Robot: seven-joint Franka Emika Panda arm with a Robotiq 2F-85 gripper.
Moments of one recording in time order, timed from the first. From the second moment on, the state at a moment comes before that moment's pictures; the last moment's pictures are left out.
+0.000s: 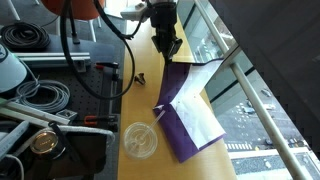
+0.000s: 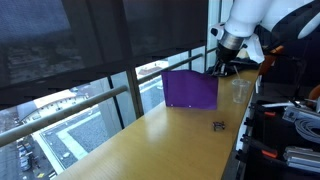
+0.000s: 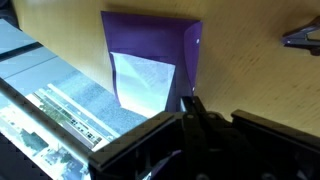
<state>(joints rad) 0.07 -0.08 0.03 -2.56 -1.08 2.67 0.60</state>
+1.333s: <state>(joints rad) 0.09 -0.01 0.04 -2.58 -0.85 2.78 0.27</state>
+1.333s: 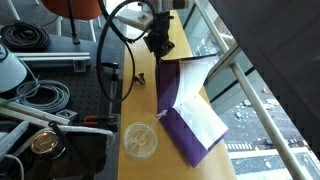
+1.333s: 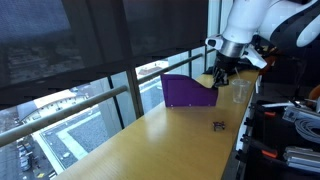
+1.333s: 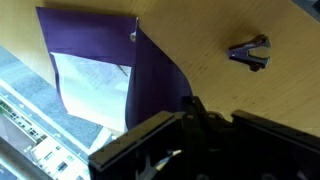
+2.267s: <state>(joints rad) 0.09 0.04 0.05 -2.57 -0.73 2.78 0.26</state>
